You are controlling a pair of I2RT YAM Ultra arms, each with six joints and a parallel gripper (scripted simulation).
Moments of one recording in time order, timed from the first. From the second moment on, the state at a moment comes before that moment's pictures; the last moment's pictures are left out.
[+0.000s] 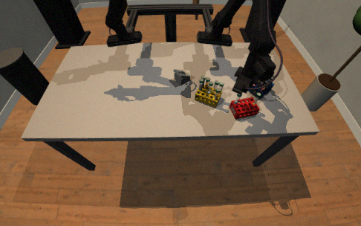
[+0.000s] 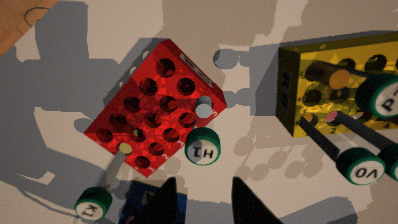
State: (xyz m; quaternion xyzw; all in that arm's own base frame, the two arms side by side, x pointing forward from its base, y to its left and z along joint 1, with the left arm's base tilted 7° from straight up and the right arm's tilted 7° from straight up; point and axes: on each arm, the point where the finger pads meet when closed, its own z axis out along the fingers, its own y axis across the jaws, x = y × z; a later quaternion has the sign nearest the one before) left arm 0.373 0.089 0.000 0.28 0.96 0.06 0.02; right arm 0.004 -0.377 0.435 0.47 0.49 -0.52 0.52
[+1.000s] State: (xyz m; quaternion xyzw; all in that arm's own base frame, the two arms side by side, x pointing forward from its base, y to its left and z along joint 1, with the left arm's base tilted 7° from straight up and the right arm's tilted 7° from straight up) left arm 0.365 0.085 0.031 0.28 0.96 0.06 0.01; right arm 0.004 -0.377 0.435 0.47 0.49 -0.52 0.52
